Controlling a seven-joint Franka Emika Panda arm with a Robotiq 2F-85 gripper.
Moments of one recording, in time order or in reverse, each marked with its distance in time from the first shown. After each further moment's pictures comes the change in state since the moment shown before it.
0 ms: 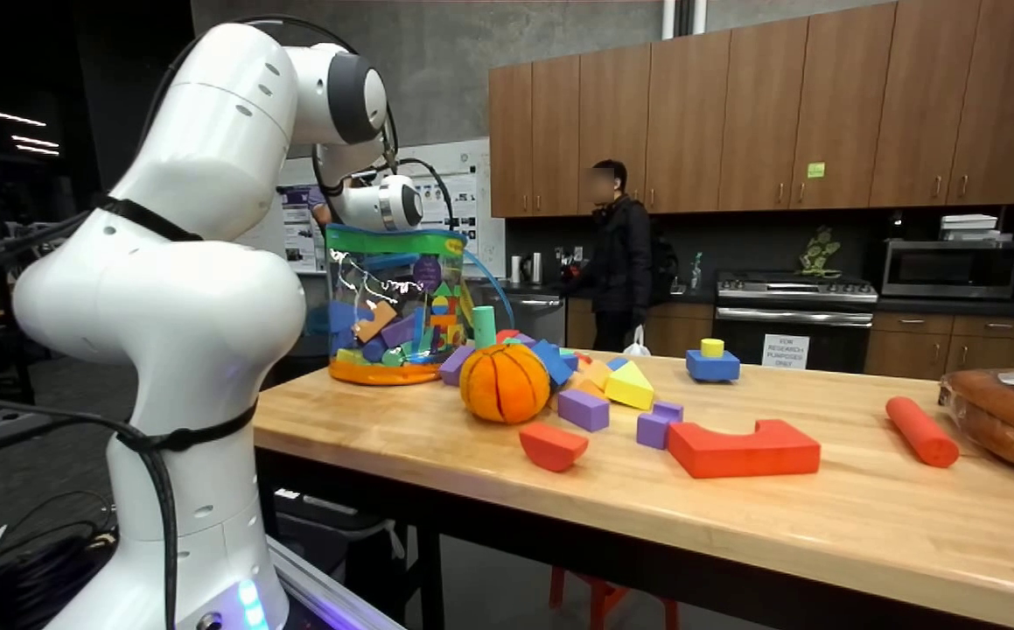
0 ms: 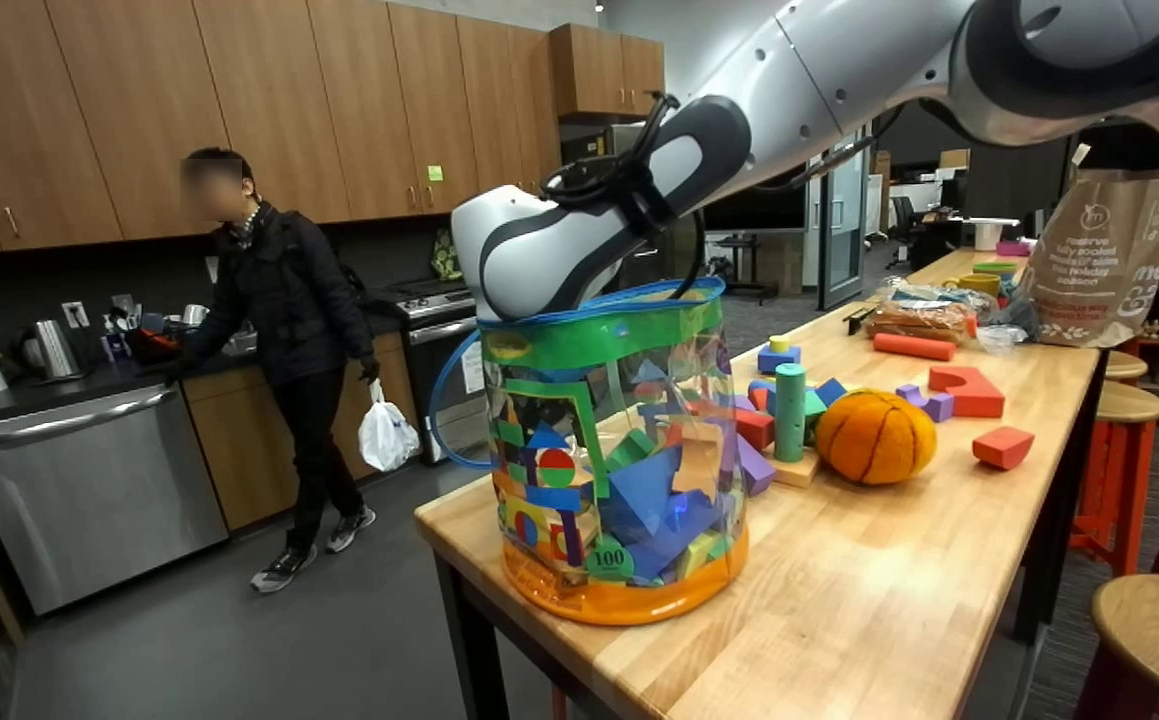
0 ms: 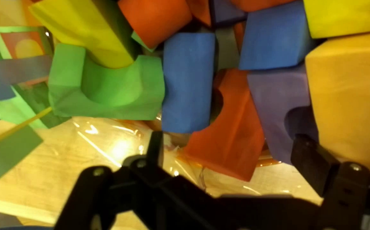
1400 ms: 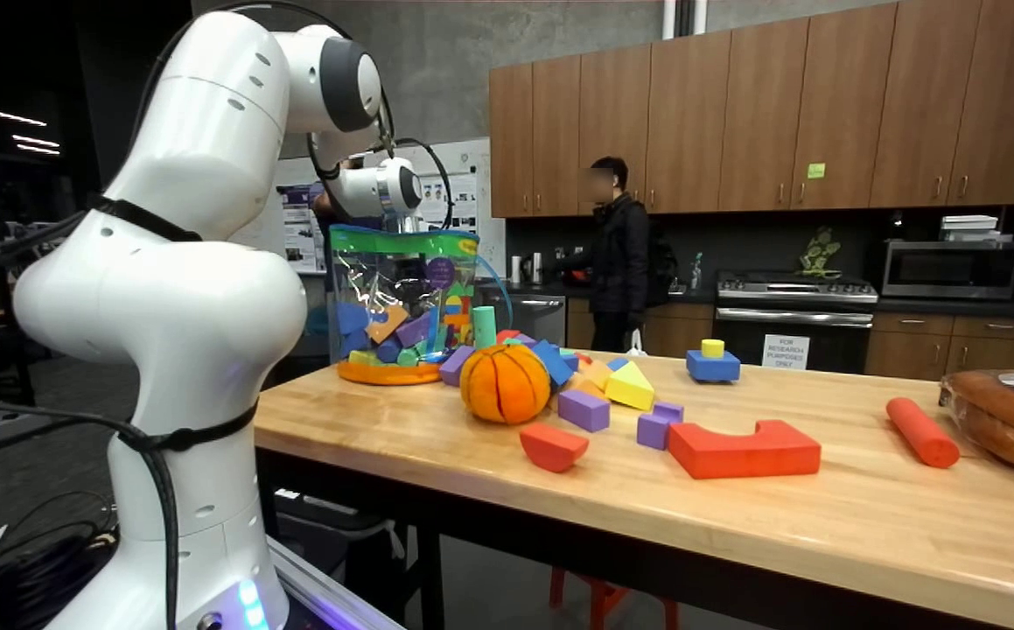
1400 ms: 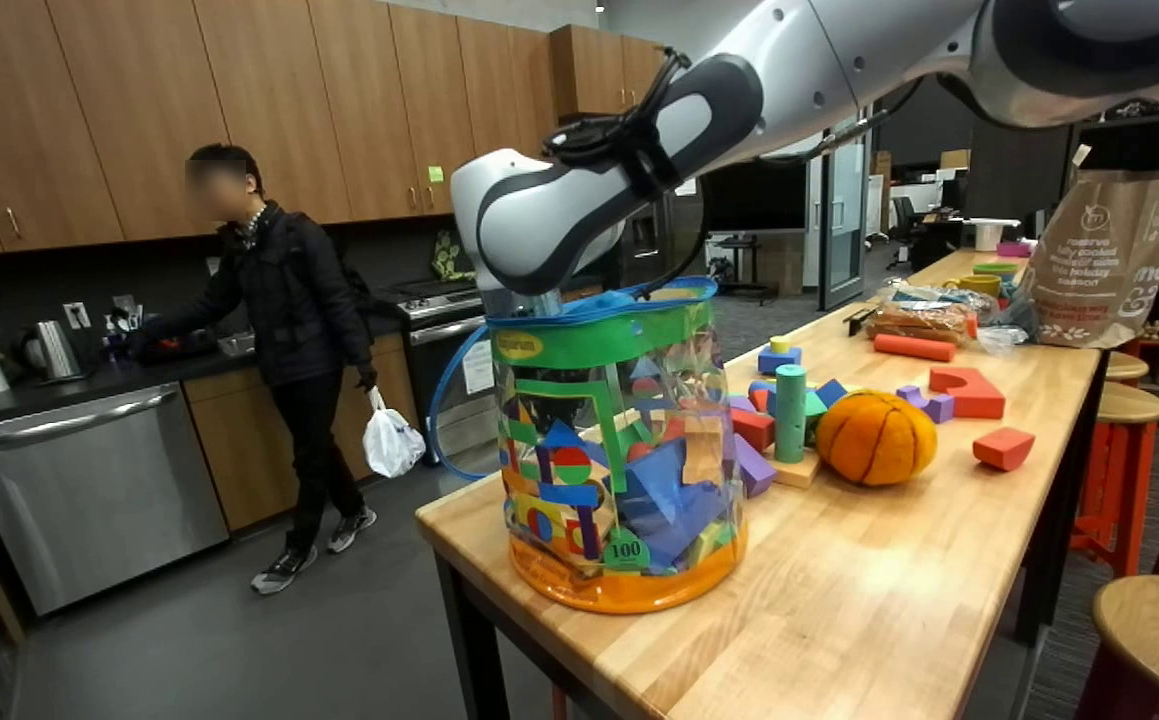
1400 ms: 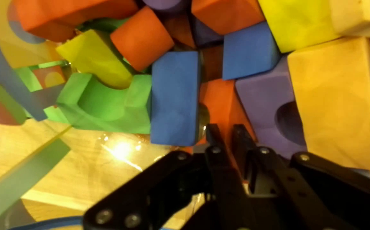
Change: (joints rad) arm 0.008 -0.061 -0.010 0.009 0.023 -0.066 -0.010
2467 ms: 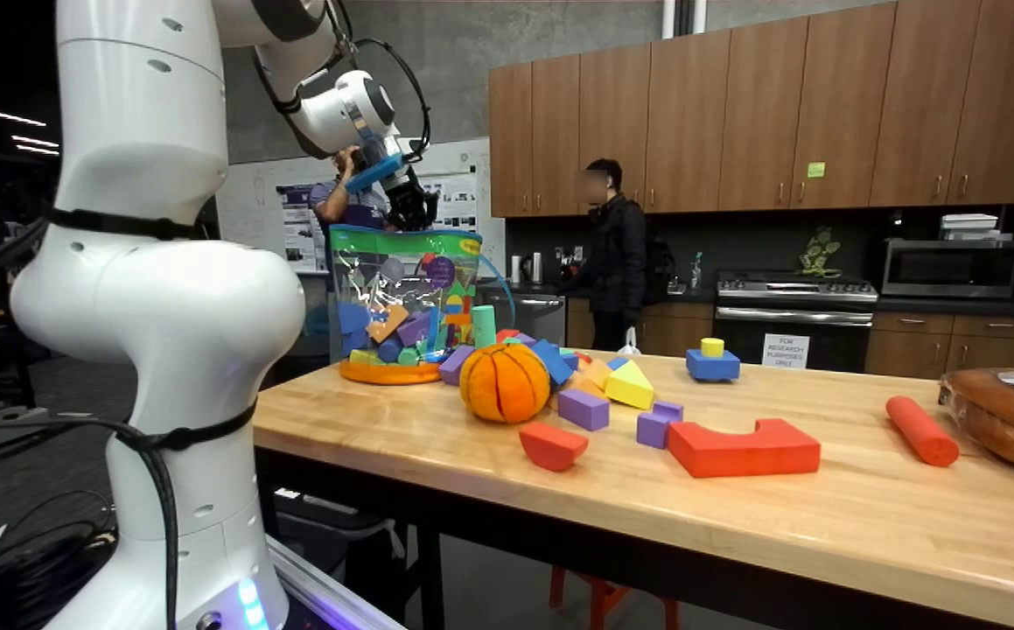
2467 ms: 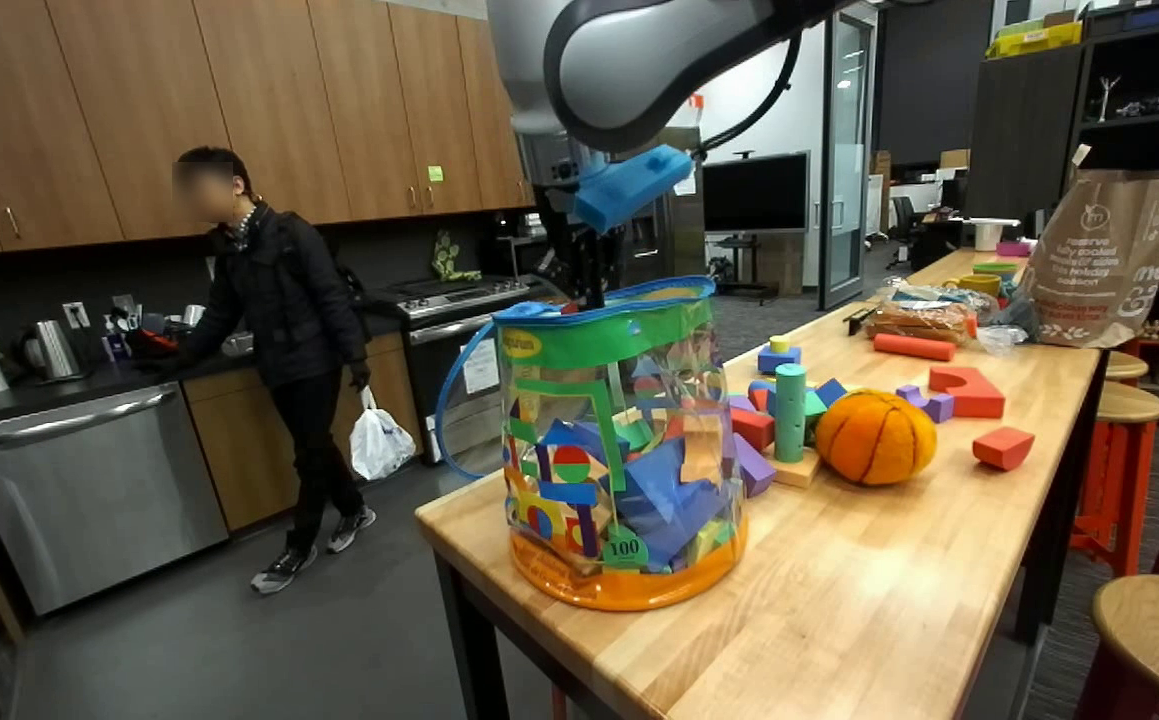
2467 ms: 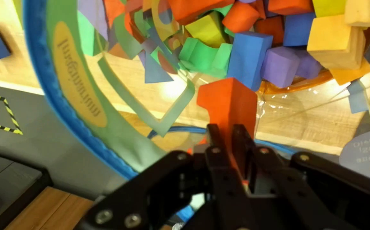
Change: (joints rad) arm -0.001 -0.373 0.003 -0.190 -0.212 0.027 0.132
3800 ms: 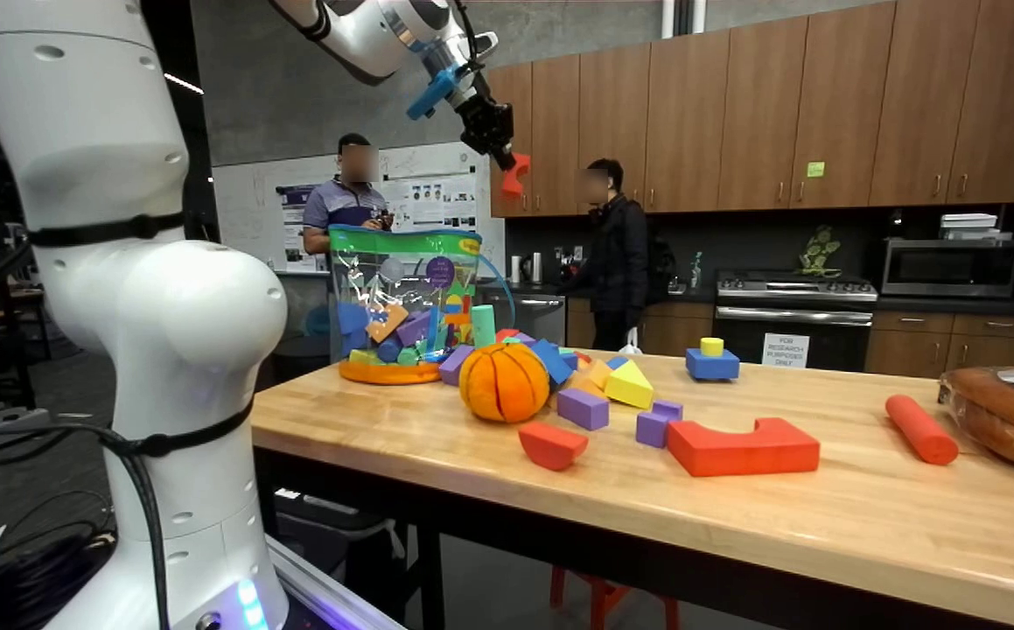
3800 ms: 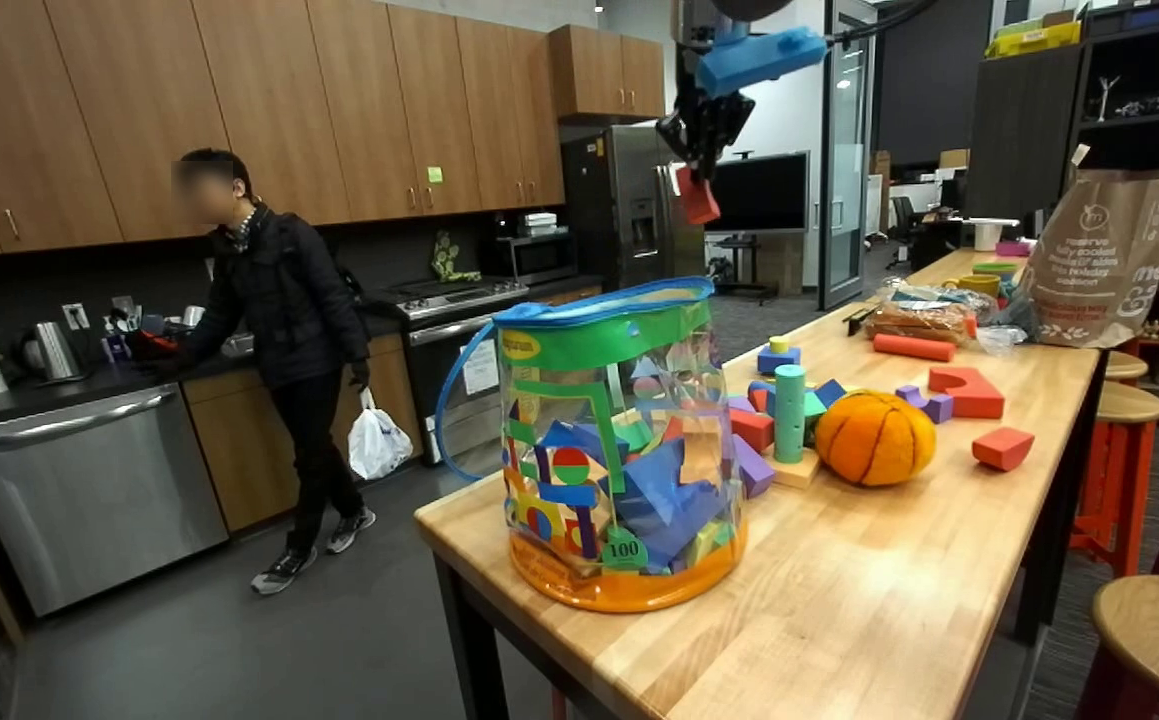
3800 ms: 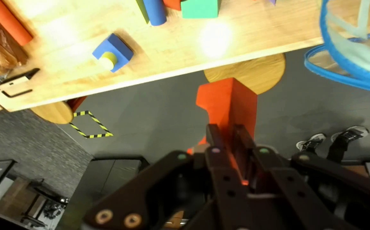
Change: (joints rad) arm -0.273 -0.267 -0.078 -0.055 0.022 0.059 0.039
